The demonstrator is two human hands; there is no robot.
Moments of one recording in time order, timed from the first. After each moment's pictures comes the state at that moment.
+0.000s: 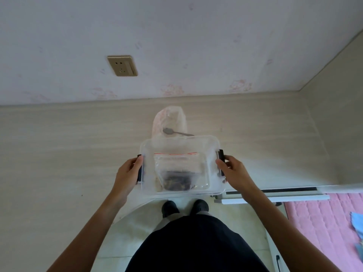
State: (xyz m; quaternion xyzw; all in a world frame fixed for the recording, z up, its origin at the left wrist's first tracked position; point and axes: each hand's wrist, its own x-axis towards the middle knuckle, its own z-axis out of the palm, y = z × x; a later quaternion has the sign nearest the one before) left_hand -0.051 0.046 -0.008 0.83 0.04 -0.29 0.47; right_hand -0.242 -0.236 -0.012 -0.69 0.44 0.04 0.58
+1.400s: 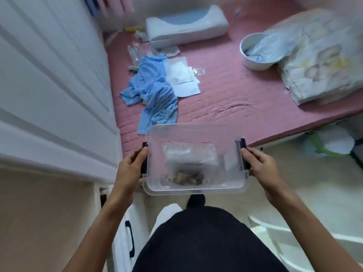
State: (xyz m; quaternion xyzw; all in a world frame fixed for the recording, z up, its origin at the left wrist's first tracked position) left_hand -0.573 -0.393 0.042 0.51 -0.55 -0.65 0.16; right_hand -0.786 -0.126 0.046 -0.07 0.76 -0.58 0.30
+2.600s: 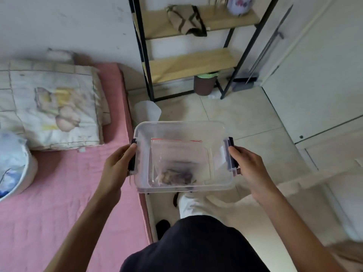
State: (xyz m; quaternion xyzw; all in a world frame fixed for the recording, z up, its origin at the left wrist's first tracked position) left_hand -1.224 -0.071 0.046 -0.05 -0.72 -0.60 -0.35; right_hand -0.972 0.153 0.064 0.53 0.58 -0.60 -0.15
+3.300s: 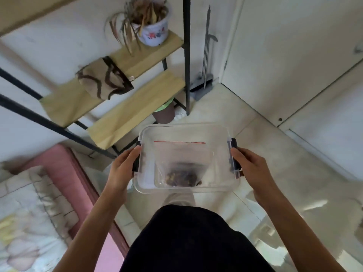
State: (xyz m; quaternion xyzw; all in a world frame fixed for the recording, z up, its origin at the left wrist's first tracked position) left_hand -1.313 0.348 0.058 -0.18 -0.73 -0.48 -0.46; right_hand -0.993 0.434 0.051 0.62 0.43 -0.58 -0.32
